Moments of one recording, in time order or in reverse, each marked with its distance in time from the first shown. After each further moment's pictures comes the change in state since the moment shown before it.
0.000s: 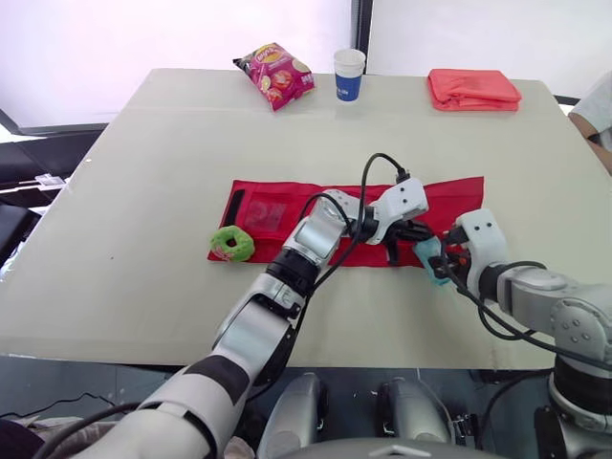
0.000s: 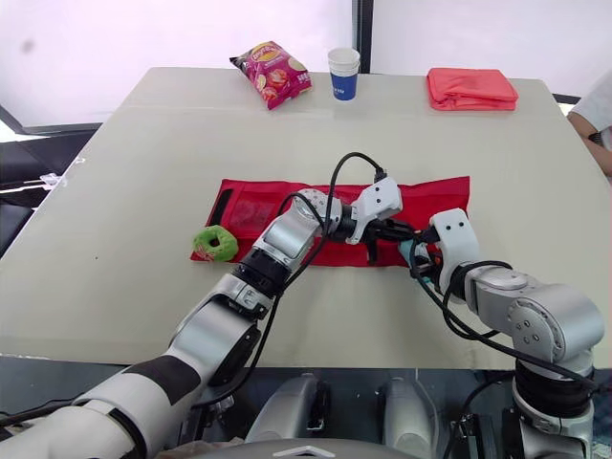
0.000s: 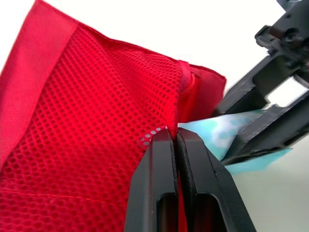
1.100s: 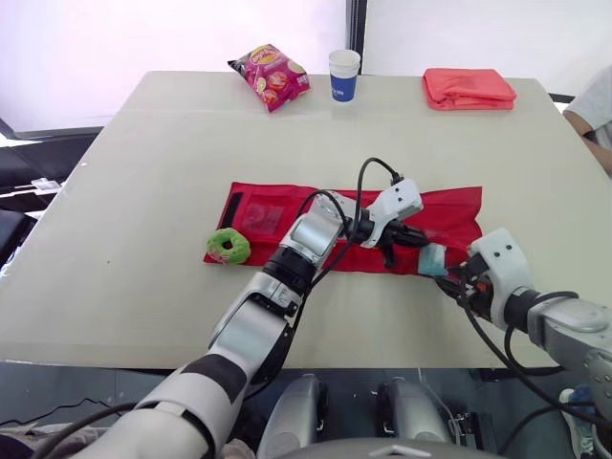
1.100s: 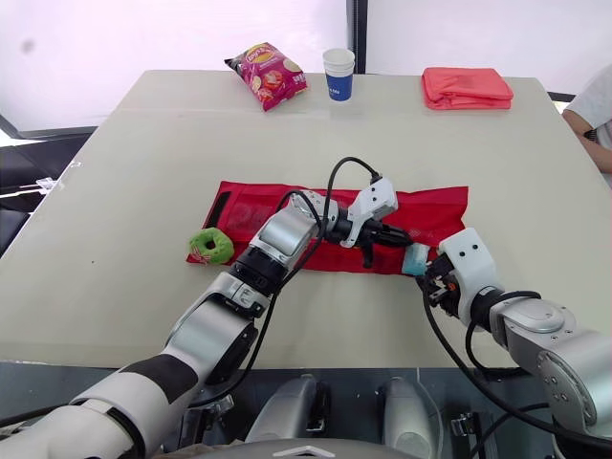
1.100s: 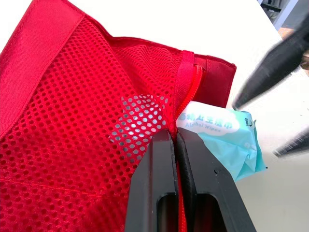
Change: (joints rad) left arm -0.034 -0.001 -0.005 0.035 -0.040 0.105 -0.028; right arm 0.247 -0.201 -0.038 -0.267 0.003 -0.122 0.253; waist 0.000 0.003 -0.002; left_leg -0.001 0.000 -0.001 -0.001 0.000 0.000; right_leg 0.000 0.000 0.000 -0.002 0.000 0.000
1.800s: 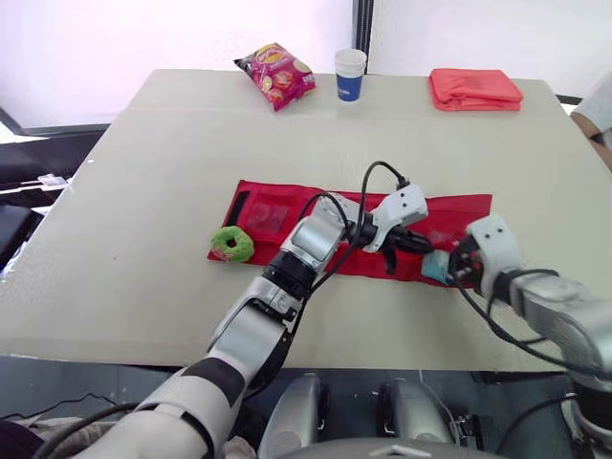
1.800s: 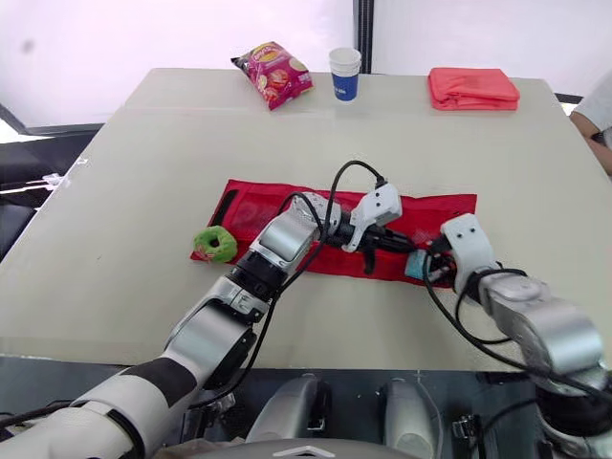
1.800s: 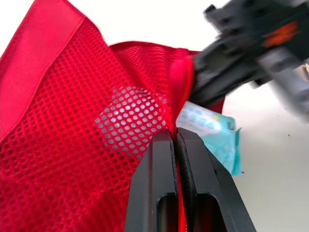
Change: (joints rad) left arm 0.026 0.021 -0.035 -0.079 -0.003 0.028 -0.017; right arm -0.021 -0.064 0.051 0.172 -0.113 -0.128 0.040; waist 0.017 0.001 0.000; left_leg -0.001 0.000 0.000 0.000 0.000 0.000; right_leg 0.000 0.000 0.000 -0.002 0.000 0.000
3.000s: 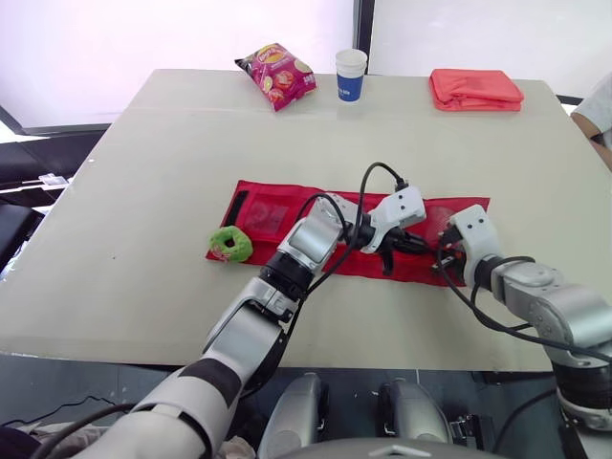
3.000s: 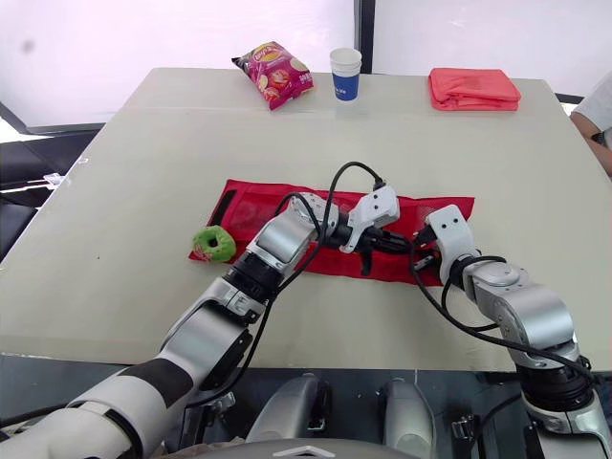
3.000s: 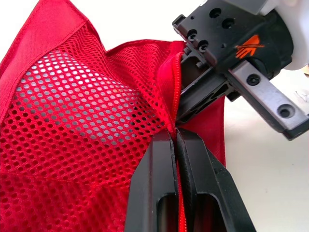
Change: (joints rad) left arm 0.011 0.008 -0.025 -0.030 0.002 -0.012 0.005; right arm -0.137 0.085 0.161 0.245 -0.105 -0.205 -0.033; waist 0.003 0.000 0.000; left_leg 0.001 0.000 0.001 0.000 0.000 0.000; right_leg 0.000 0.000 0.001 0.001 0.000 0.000
